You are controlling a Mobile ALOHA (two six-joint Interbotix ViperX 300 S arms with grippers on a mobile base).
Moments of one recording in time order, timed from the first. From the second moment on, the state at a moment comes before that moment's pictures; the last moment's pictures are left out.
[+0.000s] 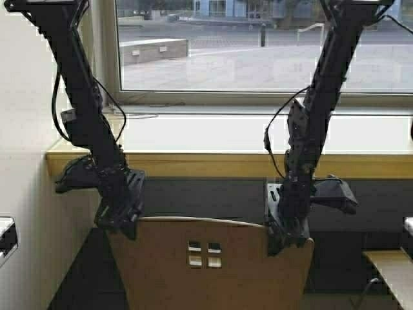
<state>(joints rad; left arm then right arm) -0.35 0.93 0.24 -0.69 -0.14 -0.87 0.41 0.94 0.27 1.62 -0.04 0.14</state>
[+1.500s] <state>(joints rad) -0.39 0.89 0.32 -0.73 -0.14 -0.88 0.39 0.93 0.28 1.52 -0.02 0.14</state>
